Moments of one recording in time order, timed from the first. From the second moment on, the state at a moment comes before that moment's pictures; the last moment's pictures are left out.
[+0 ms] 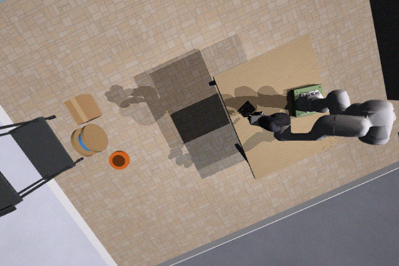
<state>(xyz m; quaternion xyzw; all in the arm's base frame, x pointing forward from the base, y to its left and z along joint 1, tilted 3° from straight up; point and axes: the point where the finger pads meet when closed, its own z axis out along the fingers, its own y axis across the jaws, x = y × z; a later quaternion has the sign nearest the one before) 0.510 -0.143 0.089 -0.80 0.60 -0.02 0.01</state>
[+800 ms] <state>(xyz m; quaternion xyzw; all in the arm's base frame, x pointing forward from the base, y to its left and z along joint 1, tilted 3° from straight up) 0.509 -0.143 0.087 -0.80 0.60 -0.02 0.01</state>
